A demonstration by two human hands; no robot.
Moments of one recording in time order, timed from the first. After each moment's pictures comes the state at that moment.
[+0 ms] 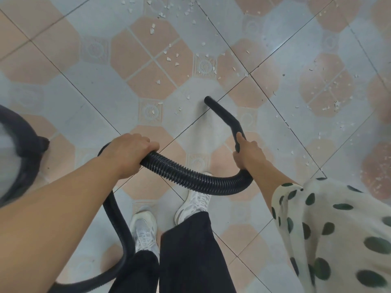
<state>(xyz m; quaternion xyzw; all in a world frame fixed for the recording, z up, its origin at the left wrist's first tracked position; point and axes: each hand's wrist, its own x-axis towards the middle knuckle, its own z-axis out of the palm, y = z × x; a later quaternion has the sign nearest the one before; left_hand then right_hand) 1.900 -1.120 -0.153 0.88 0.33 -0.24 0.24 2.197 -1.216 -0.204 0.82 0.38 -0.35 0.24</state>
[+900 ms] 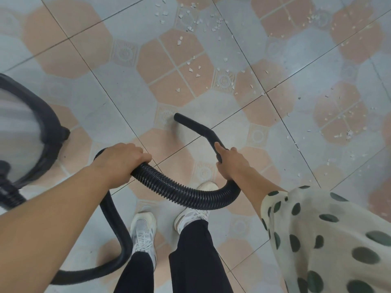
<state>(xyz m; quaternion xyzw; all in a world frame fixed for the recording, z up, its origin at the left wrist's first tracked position) 1.852 -1.127 -0.140 0.85 0.37 -0.28 0.25 2.143 -1.181 -0.196 0.71 0.53 -0.38 0.28</state>
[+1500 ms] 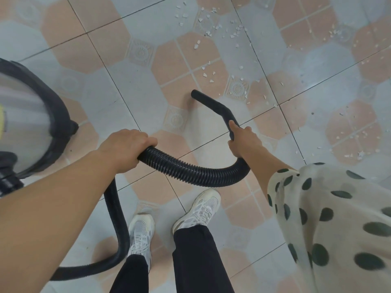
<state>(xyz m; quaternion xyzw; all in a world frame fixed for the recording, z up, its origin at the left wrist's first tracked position) 1.847 -1.092 -0.150 0.82 0.45 -0.22 0.27 2.154 -1.090 -0.202 0.73 0.53 -0.32 0.27</state>
